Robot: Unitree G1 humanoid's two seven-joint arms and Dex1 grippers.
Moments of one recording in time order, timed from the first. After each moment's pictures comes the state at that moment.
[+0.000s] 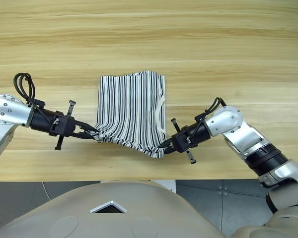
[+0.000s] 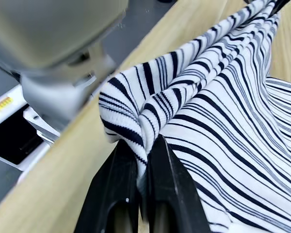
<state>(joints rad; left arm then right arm) -0.11 1.02 -0.40 -0.22 -0.37 -0.05 -1.33 -0.19 -0.96 0.70 -0.06 0.44 -0.34 1.36</state>
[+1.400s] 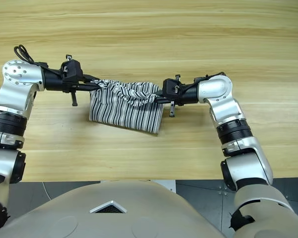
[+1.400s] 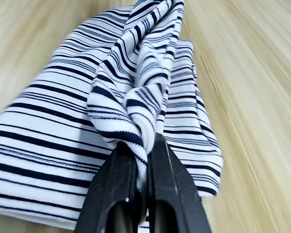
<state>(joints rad) -0.49 0.59 -0.27 0.48 -0.09 -0.07 -1.22 -0.43 -0.51 0.37 0.49 0.11 -0.23 1.19</state>
